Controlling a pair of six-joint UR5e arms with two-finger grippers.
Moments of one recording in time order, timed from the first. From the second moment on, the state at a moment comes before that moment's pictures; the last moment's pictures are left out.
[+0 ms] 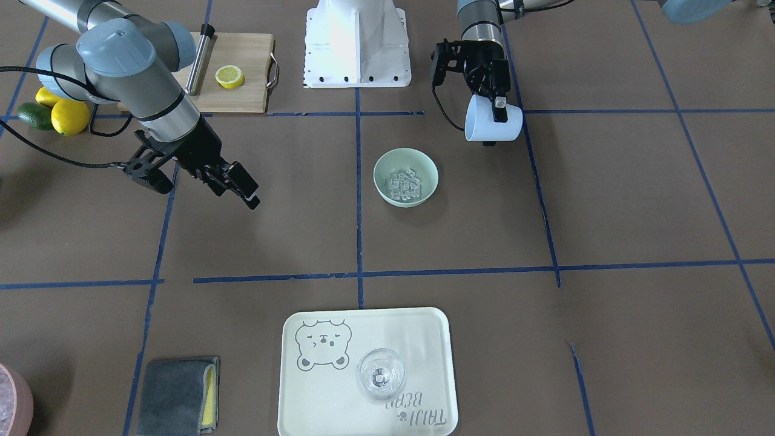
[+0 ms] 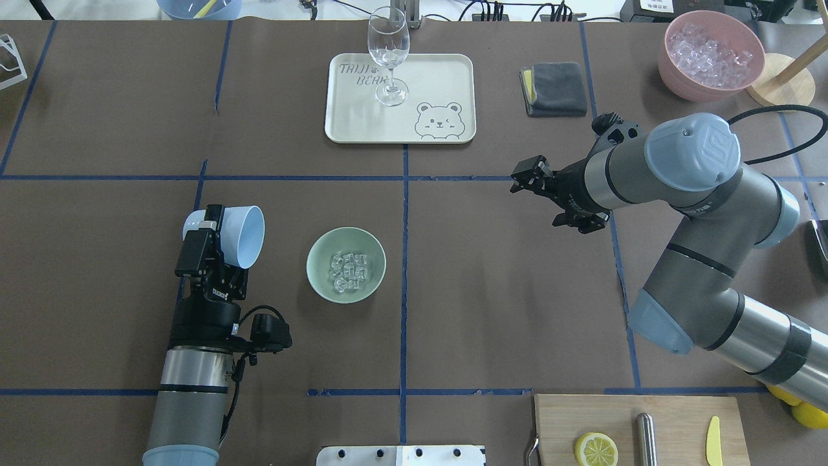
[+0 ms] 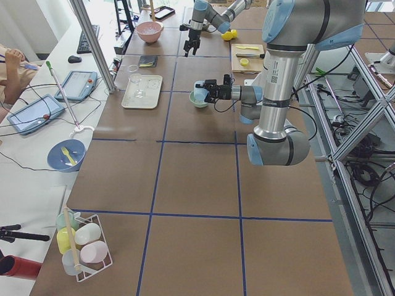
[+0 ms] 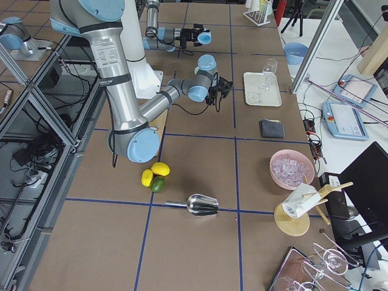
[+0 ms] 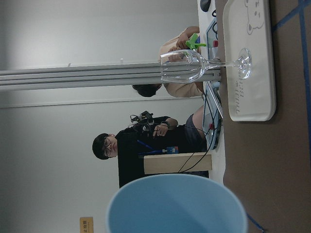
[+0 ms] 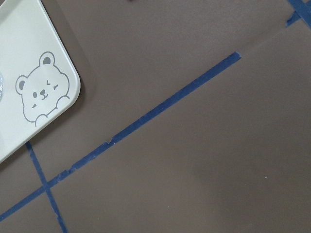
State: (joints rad) left arm -0.07 -1.92 -1.58 -3.22 -0.08 1.13; right arm 0.69 -1.26 1.81 -1.10 1.93 1.77
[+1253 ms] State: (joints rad) left arm -0.18 -1.98 -1.58 -3.16 -0.15 1.31; right arm 0.69 -1.28 1.81 -1.09 1.93 1.77
